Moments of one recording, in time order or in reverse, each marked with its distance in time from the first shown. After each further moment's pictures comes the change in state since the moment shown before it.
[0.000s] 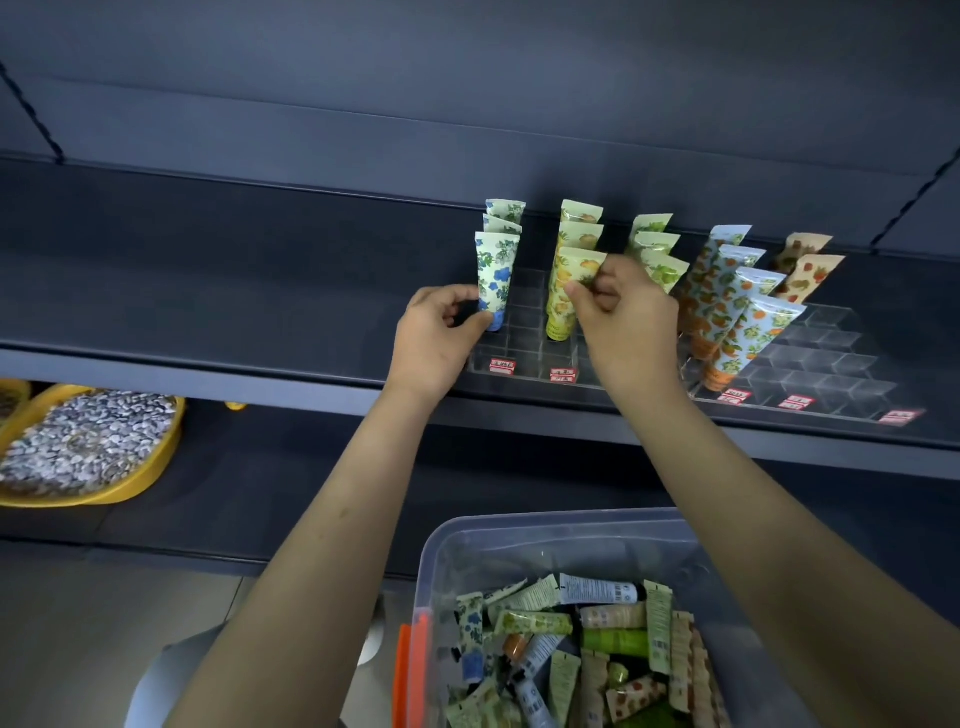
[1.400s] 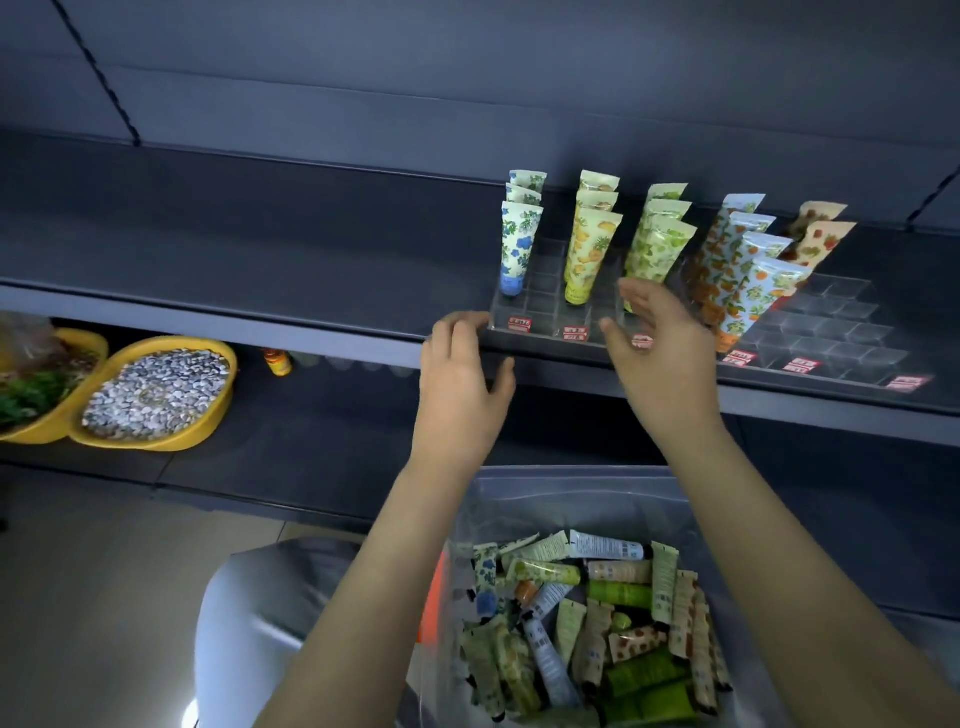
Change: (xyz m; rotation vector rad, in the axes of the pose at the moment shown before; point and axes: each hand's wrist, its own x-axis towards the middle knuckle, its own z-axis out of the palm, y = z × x) left_hand -0.113 0.004 0.000 0.446 0.125 0.236; right_hand -0.063 0.021 -0.036 0.026 -0.110 -0.037
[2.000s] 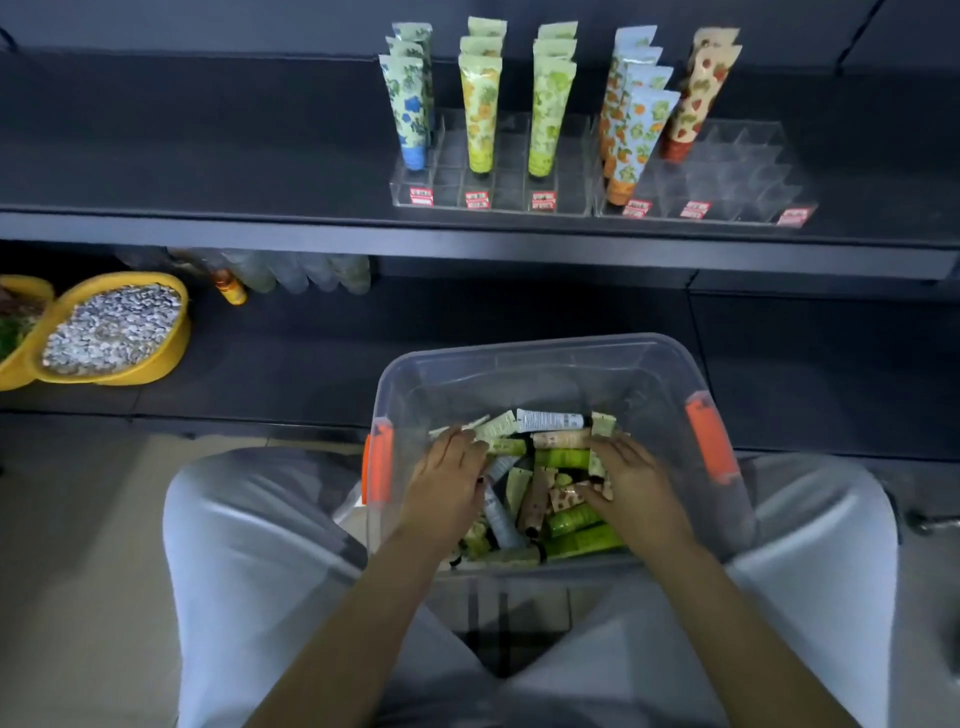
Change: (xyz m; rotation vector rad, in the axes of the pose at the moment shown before) left_hand -0.206 -0.036 0.069 0.510 -0.648 0.108; right_hand -0.221 0.155 -0.045 -0.444 -0.546 0.126
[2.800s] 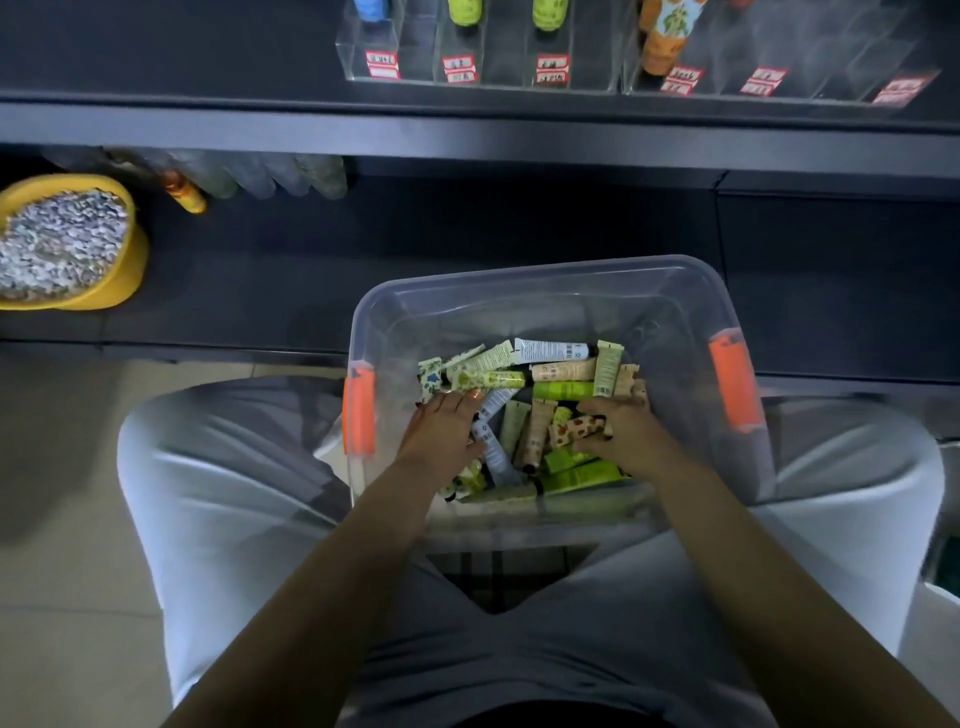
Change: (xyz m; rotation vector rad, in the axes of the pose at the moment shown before) left_hand 0.024 -0.014 0.039 -0.086 -0.421 -0.127; right_hand 0.033 0.032 0.026 0.211 -0.506 0.267
